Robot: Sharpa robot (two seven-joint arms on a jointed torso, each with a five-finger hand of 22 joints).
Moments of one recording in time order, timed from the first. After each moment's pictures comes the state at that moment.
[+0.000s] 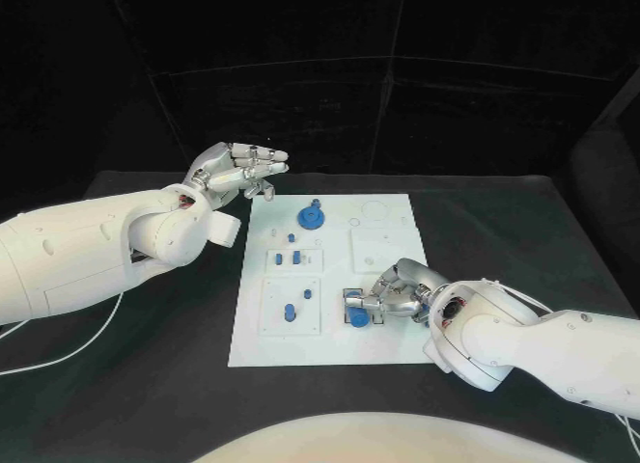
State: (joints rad) left arm 1.29 -0.83 -0.17 1.41 0.00 -0.18 0.44; left_hand 1.39 -0.11 0.43 -0.01 0.06 1.04 0.17 0.14 0.07 1.09 0.09 0.30 0.08 1.32 0.01 1.20 0.71 0.17 1.22 0.11 0.62 0.87; right arm 1.03 -0.87 -0.11 1.88 -1.14 -0.53 -0.62; right_hand 1.08 -0.11 -0.21 0.30 0.10 1.03 0.06 0.44 0.24 1.42 -0.01 1.21 1.24 1.46 -0.08 1.43 1.31 0.05 1.45 0.03 1.46 1.31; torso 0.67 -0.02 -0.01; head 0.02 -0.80
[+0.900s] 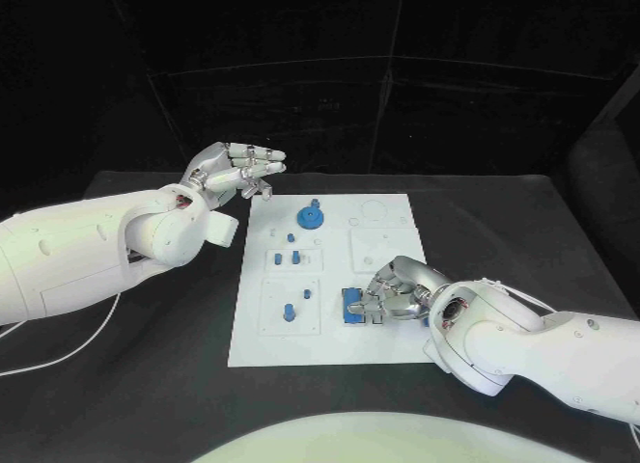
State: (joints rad) left arm 1.29 -0.84 -0.17 1.41 0.00 -0.18 0.44; left_hand 1.39 -0.11 0.43 -0.01 0.06 1.04 0.17 0.14 0.07 1.09 0.09 0.31 0.08 1.32 0.01 1.20 0.71 0.17 1.22 0.11 0.62 0.87; right arm 1.03 -0.89 -0.11 1.91 -1.22 -0.52 -0.59; right_hand 1.33 -0.06 -0.13 0.20 0.16 1.02 0.06 0.46 0.27 1.41 -0.01 1.19 1.26 1.47 -0.08 1.43 1.31 0.05 1.45 0.03 1.46 1.31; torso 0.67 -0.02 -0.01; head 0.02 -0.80
